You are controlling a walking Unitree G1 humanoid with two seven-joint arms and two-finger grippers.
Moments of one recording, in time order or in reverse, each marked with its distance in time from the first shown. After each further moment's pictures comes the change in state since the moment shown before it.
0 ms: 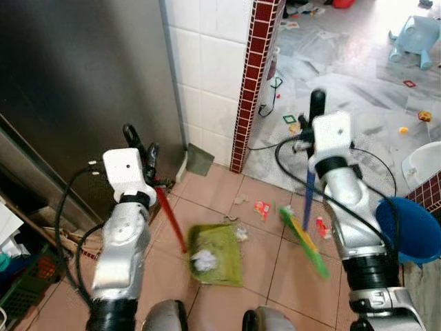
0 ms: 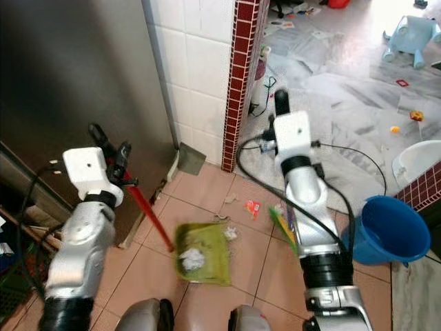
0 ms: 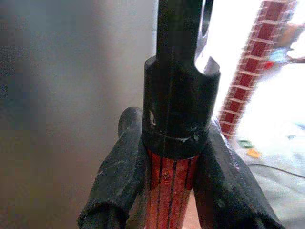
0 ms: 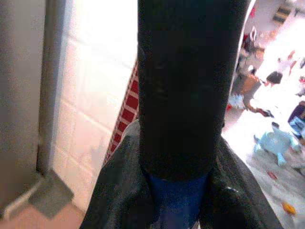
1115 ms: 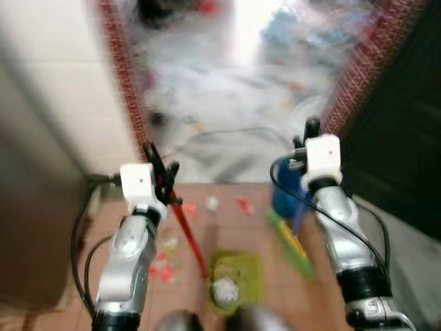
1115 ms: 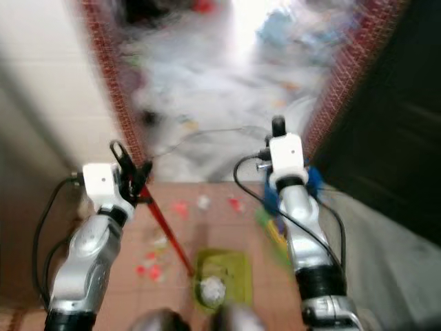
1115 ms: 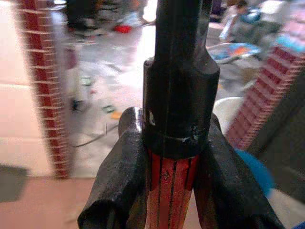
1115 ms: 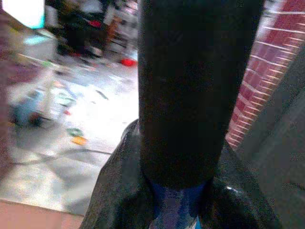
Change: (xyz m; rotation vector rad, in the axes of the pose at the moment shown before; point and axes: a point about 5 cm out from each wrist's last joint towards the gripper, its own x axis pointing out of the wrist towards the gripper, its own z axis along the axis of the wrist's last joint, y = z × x) left arm -0.013 -0.013 -0.024 -0.053 0.113 -0.114; right arm -0.014 0.011 -0.026 0.034 0.061 -0.005
